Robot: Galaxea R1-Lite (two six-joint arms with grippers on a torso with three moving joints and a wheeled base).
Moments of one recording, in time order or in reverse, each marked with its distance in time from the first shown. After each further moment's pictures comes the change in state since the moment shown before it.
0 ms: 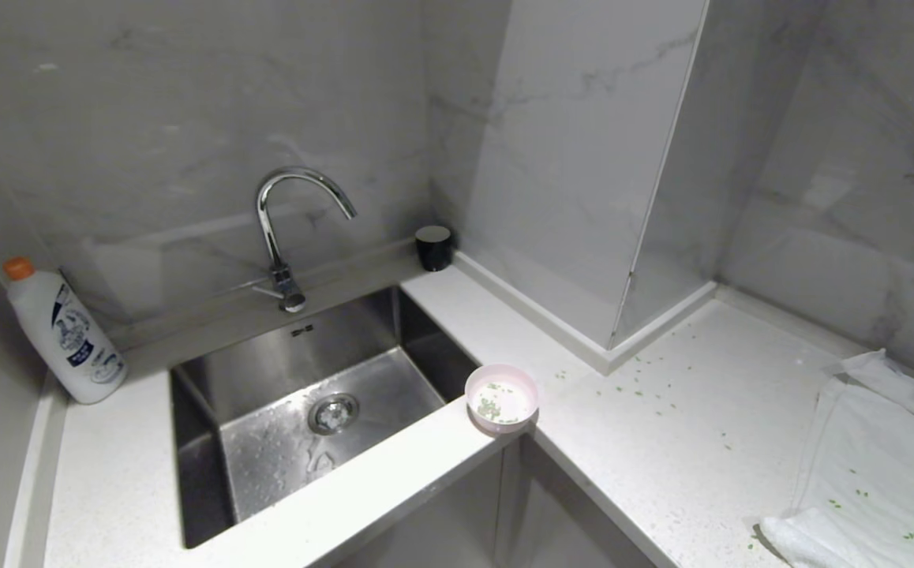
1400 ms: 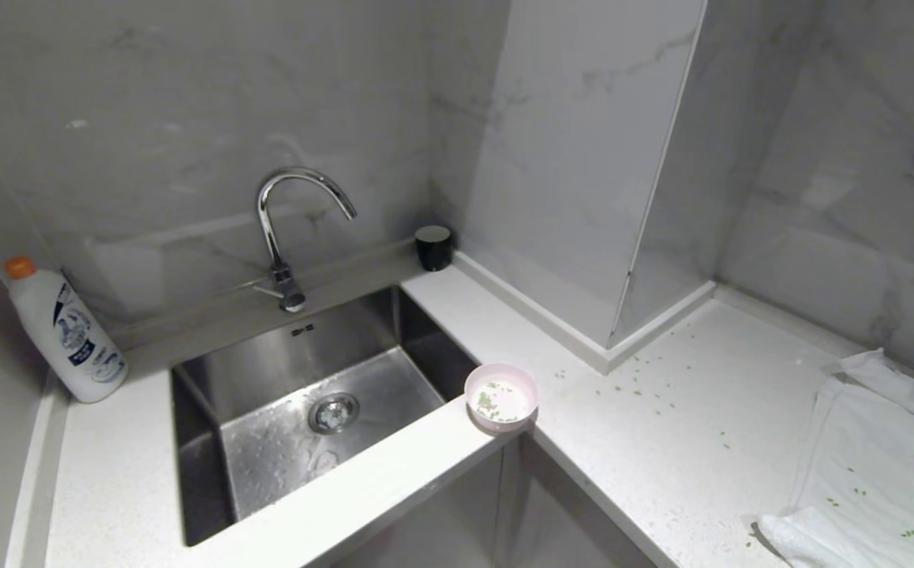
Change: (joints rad) left arm 0.029 -0.362 0.363 0.230 -0.100 0.016; right arm 0.001 0.000 0.000 0.001 0.000 0.000
